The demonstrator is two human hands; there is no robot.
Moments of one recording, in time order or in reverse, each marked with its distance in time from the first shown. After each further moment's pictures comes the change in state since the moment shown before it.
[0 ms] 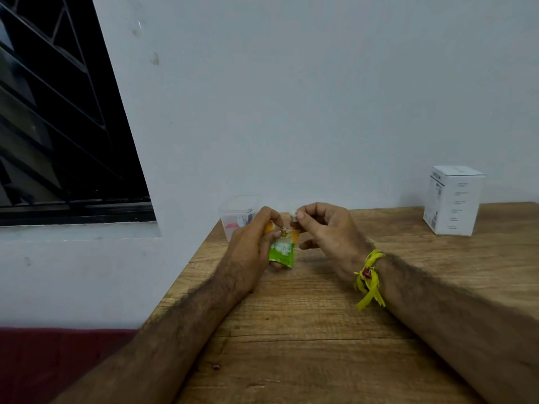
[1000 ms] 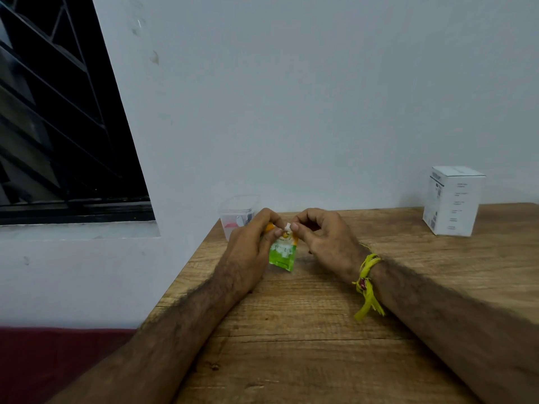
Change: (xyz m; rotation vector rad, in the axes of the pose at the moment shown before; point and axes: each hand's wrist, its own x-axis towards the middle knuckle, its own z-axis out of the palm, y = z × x) left_hand 0.001 -0.004 0.000 0.006 0.012 0.001; right_hand 0.005 0.011 -0.004 -0.328 -0.094 -0.163
